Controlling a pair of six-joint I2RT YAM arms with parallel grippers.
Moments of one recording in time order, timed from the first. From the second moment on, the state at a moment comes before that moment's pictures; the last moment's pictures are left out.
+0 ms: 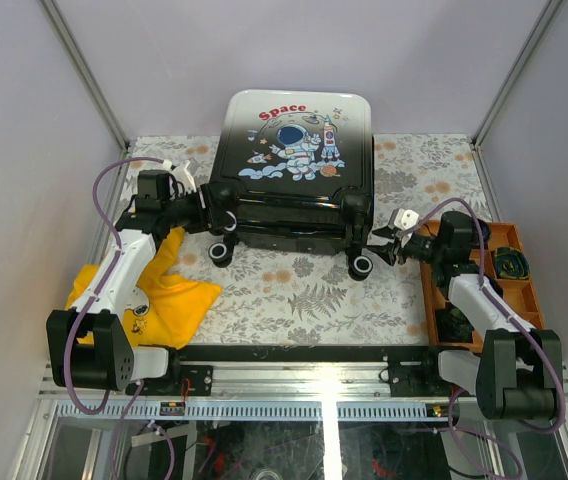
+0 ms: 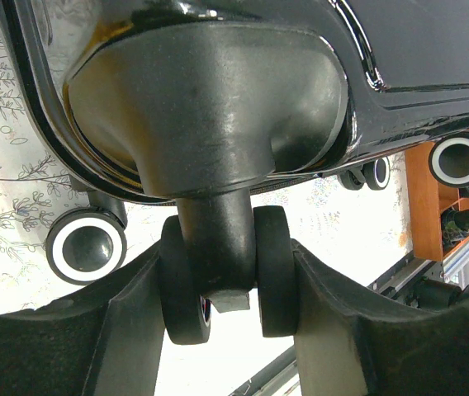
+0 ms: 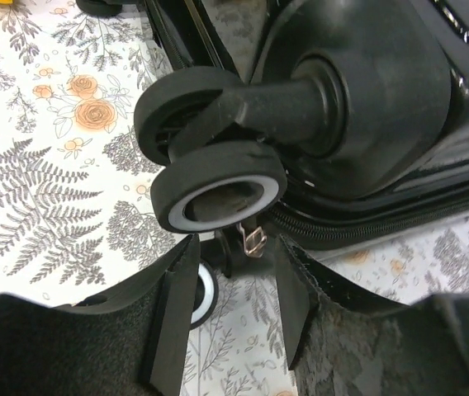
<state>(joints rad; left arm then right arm) -0.04 1.30 1.00 -0.39 0.61 -0.33 -0.01 1.15 0.51 0.20 -1.03 -0.61</state>
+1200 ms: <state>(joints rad) -0.03 1.30 0.99 -0.38 0.62 -0.33 0.07 1.28 0.51 0.34 -0.98 -0.82</state>
